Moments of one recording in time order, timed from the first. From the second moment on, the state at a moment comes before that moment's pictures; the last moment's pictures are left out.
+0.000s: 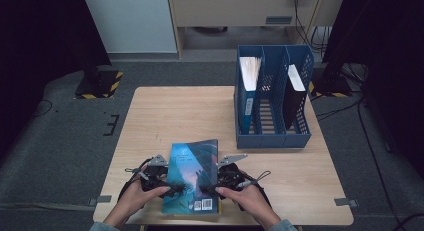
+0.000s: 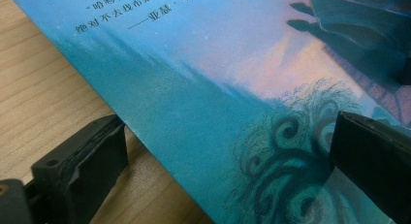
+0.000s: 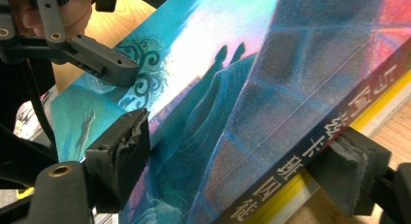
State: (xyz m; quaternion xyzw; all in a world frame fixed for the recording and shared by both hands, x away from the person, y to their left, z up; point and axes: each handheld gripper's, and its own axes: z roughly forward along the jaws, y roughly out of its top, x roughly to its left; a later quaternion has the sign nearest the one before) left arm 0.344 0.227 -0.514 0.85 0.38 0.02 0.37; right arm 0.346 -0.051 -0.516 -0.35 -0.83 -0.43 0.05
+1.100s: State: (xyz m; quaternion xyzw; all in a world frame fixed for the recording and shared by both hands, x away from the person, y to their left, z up) left arm 0.352 0.235 -0.495 0.84 0.39 0.05 0.36; right arm 0.372 -0.032 -0.491 -0.34 -0.85 -0.39 0.06
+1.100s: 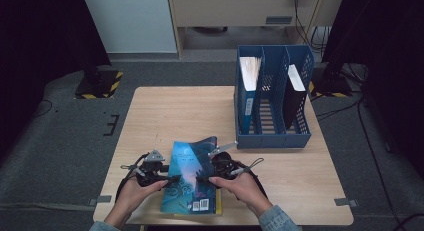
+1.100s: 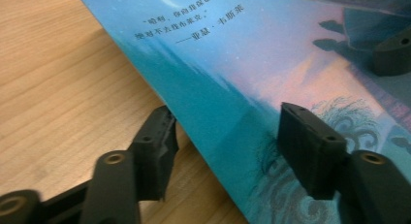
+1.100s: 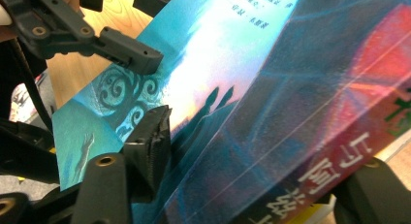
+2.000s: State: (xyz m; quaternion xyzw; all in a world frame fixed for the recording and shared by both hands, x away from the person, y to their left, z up) left arm 0.373 0.243 -0.475 0.85 0.38 0.05 0.35; right arm 0.385 -0.027 -0.468 -0.32 -0.86 -0.39 0.03
